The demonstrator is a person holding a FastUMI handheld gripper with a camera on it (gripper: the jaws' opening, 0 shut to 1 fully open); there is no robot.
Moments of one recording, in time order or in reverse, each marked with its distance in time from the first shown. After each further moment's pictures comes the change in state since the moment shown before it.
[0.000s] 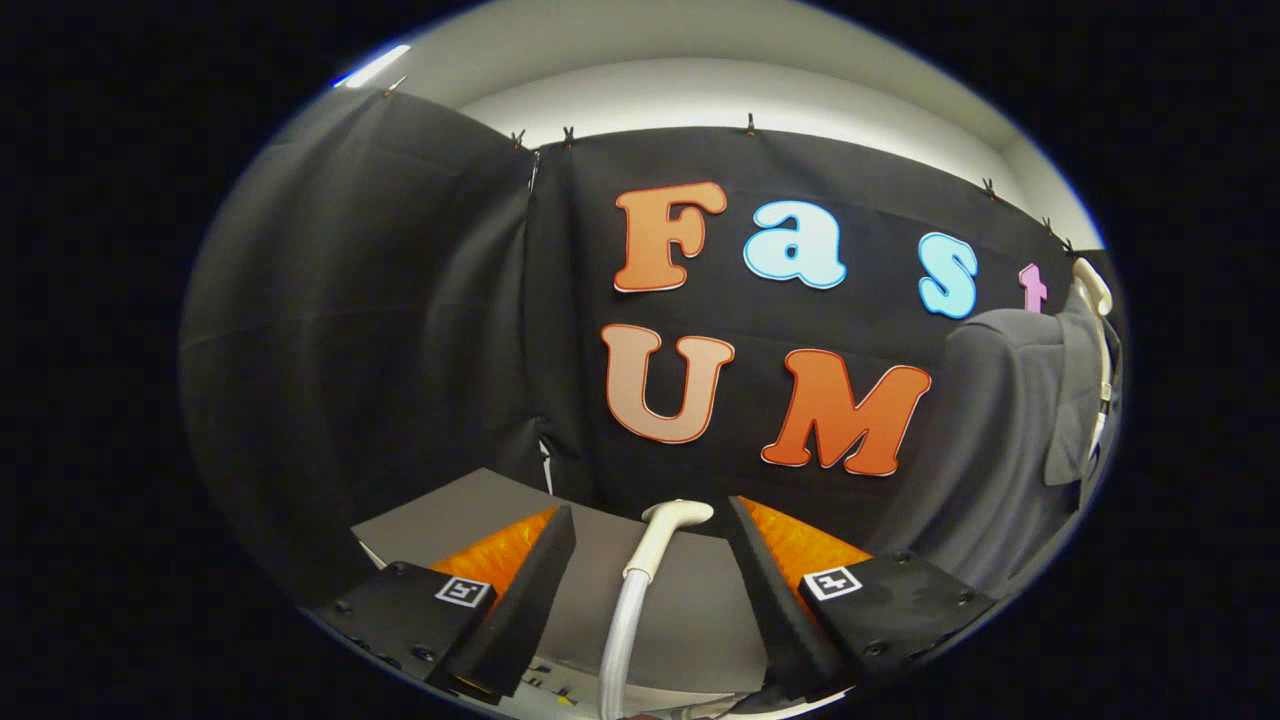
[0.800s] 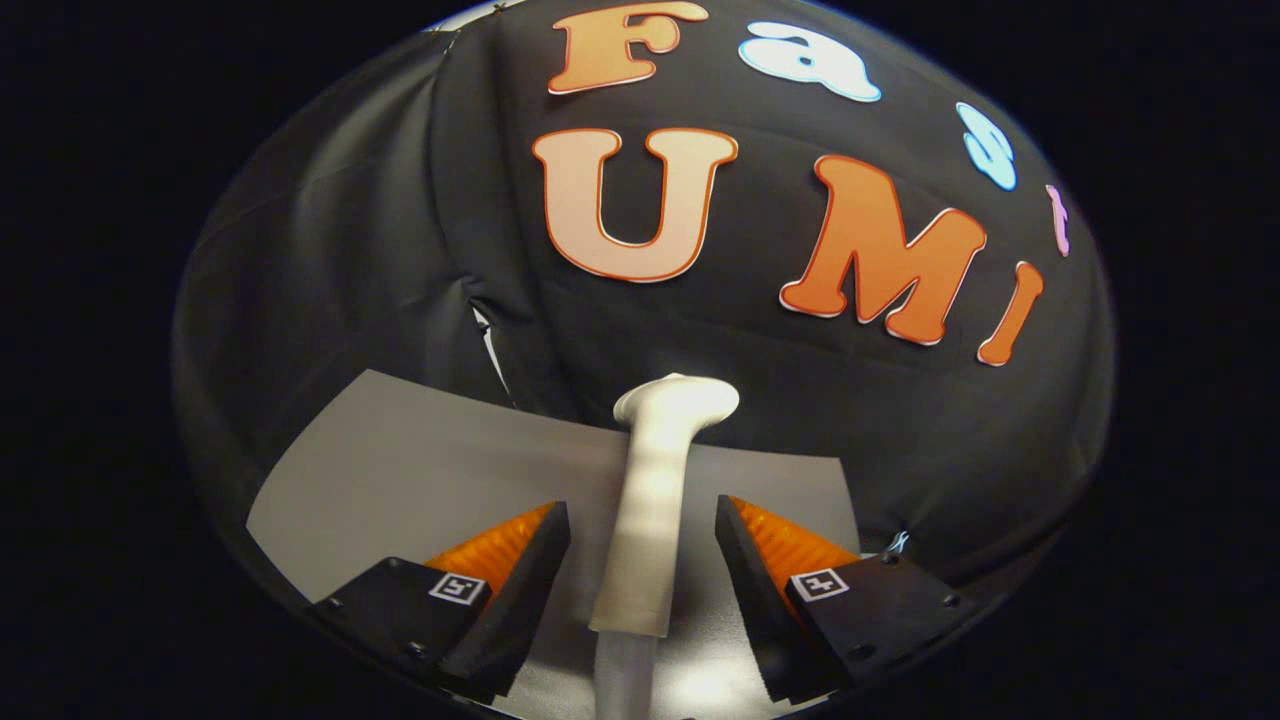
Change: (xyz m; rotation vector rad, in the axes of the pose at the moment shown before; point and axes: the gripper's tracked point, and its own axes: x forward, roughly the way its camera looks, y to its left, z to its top) arm 0.166 -0.008 -0.161 0.169 0.484 -0.084
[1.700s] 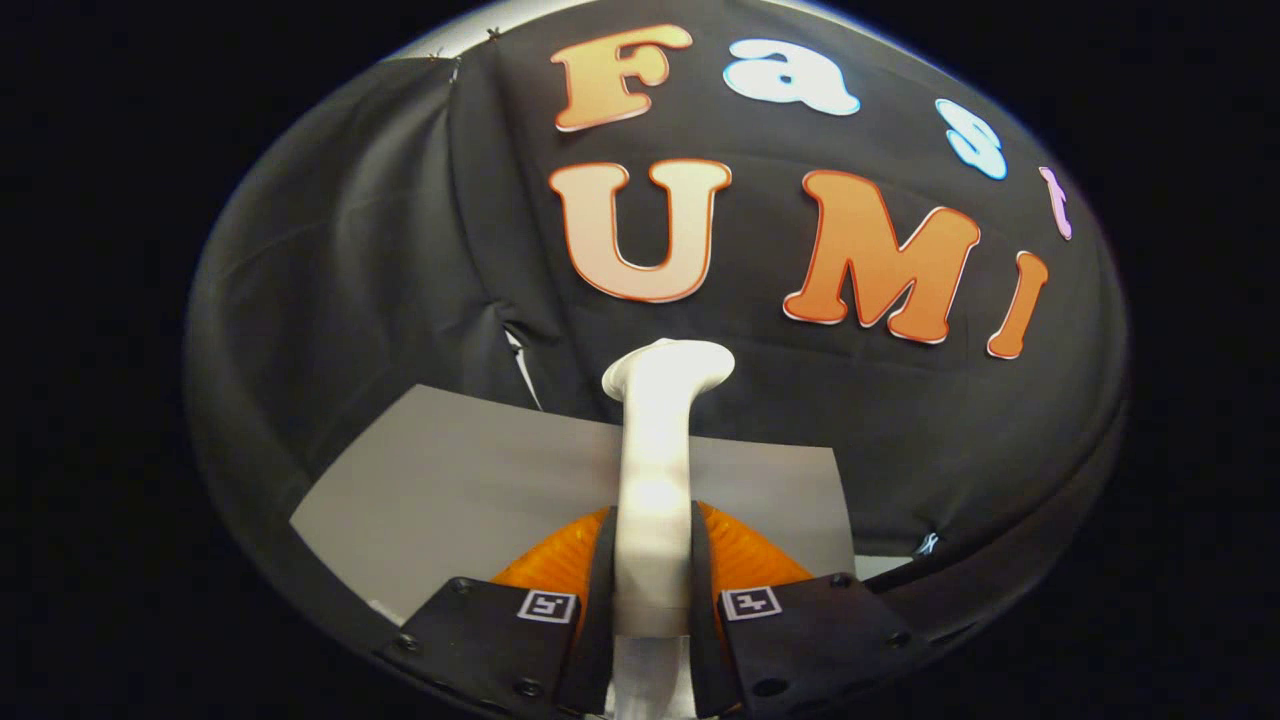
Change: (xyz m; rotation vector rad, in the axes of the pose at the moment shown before) arm -0.085 -0.002 0.005 0.004 -0.119 0.095
